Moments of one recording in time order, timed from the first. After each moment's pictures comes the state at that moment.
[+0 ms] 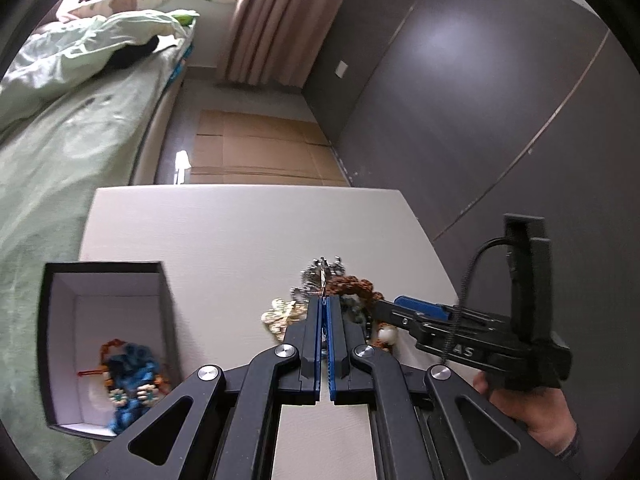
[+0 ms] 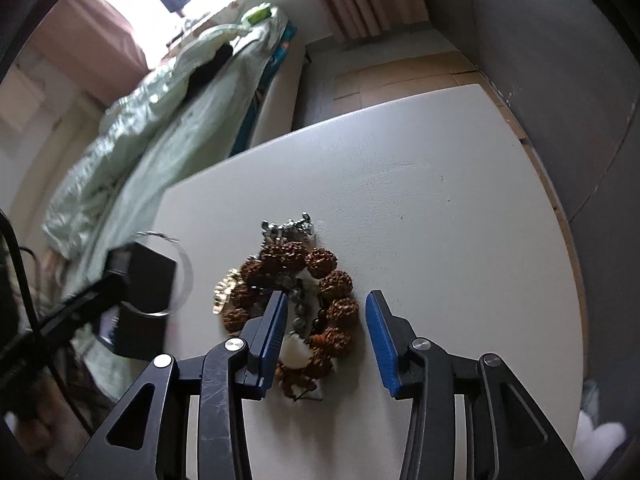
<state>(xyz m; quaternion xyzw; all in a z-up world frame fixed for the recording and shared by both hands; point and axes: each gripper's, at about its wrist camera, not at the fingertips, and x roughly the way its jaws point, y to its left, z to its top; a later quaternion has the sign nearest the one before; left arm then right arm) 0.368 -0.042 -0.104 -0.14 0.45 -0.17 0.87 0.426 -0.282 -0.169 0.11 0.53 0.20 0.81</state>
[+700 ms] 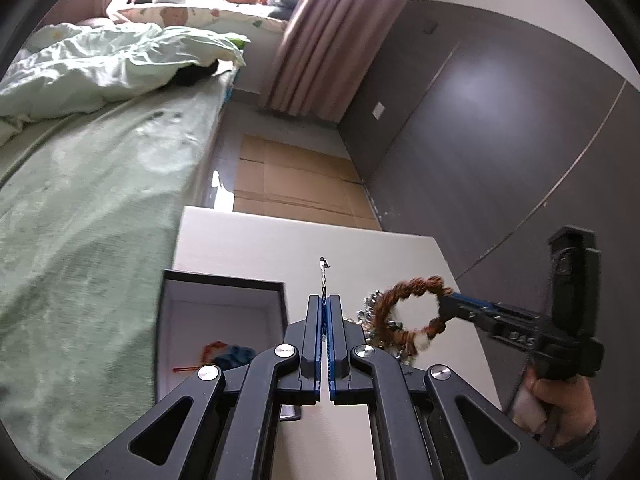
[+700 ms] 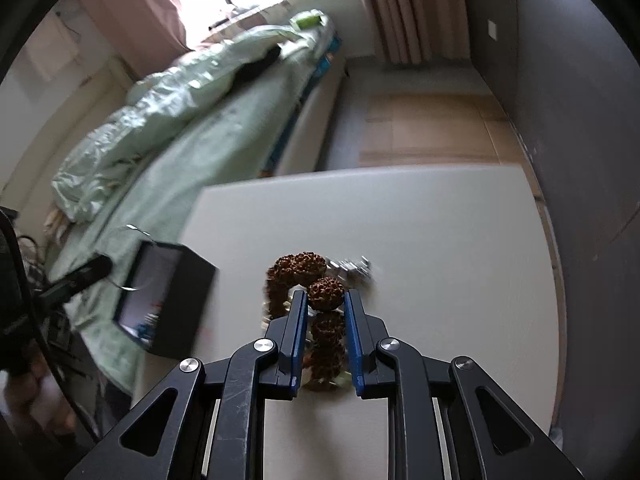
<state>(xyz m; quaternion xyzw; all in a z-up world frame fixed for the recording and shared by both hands) 0.340 0.040 -0.078 -0.18 0.40 -0.11 0.89 0.420 -0.255 -0.103 0.05 0.49 0.25 0.83</state>
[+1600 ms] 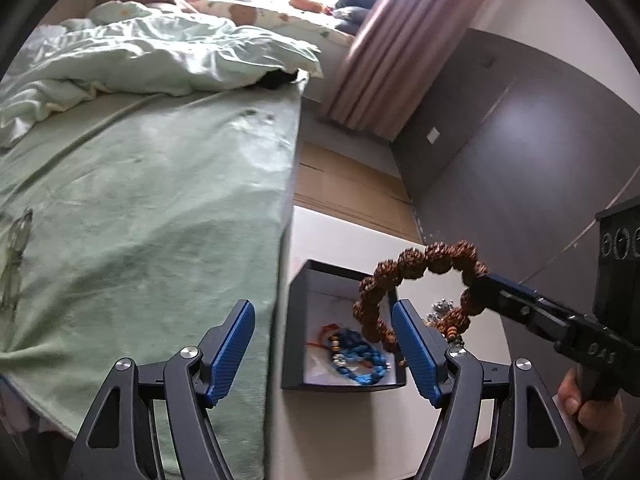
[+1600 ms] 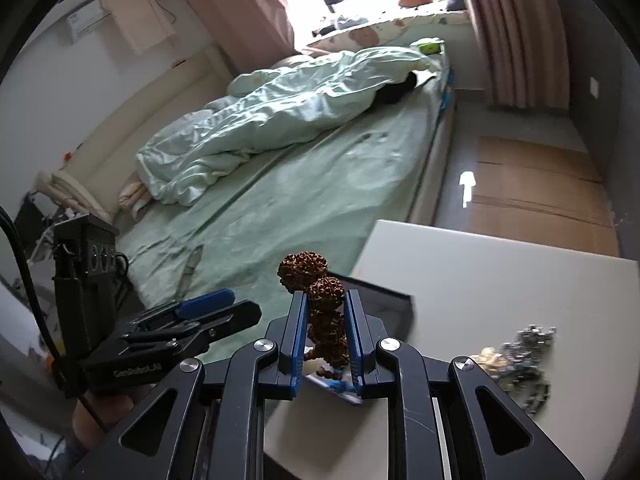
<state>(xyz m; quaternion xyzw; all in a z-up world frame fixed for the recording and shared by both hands) 0.294 0.134 -0.077 -0.22 0.40 -0.02 0.89 0.377 -0.105 -0.040 0.04 0.44 0.39 0.81</state>
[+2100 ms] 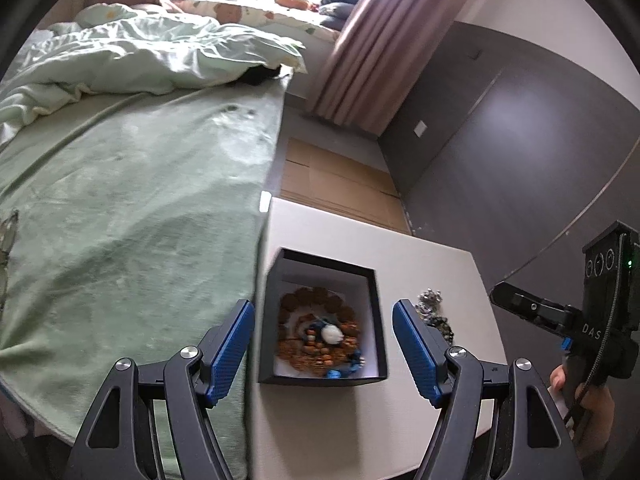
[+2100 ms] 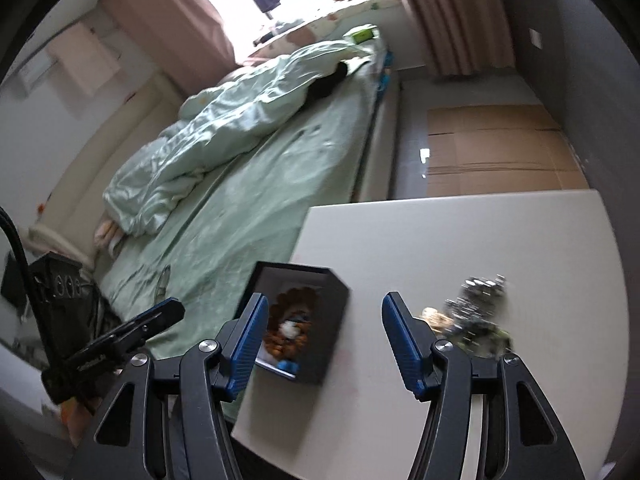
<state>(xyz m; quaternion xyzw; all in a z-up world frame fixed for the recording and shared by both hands) 0.297 0.105 -0.081 -0.21 0.40 -0.05 0.89 0.387 -0.182 -0.066 0.11 0.47 0.31 0.82</state>
